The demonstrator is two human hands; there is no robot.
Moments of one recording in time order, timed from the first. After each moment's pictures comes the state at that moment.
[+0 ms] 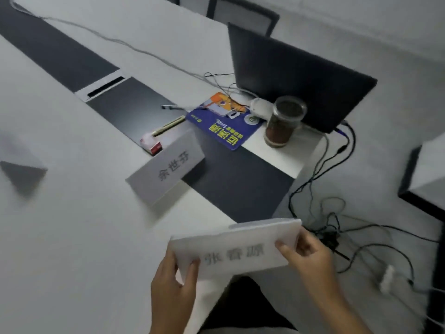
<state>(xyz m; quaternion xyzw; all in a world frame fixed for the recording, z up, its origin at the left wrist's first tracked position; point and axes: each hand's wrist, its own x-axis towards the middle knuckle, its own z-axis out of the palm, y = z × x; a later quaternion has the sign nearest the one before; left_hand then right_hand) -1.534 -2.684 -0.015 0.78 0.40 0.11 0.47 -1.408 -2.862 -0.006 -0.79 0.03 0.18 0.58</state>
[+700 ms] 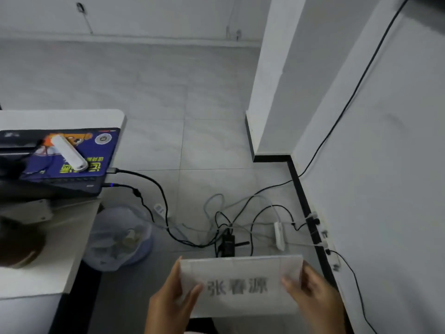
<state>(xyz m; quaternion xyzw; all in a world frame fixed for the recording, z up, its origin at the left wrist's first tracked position) -1.273 -3.020 -0.049 0.84 0.05 -0.12 0.52 -1.336 -3.247 -0.021 -0.68 0.42 -0.07 0.60</state>
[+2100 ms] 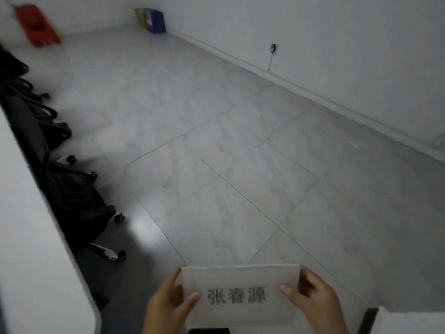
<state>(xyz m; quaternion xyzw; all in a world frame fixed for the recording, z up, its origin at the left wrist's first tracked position) -0.496 -3.074 -0.054 0.68 0.39 0.13 0.61 -0.348 -3.290 -0.031 -0.80 0.02 0.21 0.56</state>
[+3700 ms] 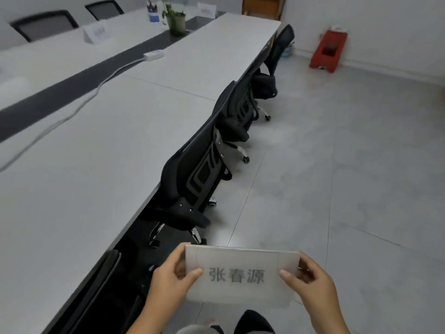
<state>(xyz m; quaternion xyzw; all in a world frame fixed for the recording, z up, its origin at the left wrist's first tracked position) -0.136 -2.212 -0.006 0.41 0.67 0.41 0.46 0.111 -2.183 -0.017 -0.64 -0.40 0.51 0.42</state>
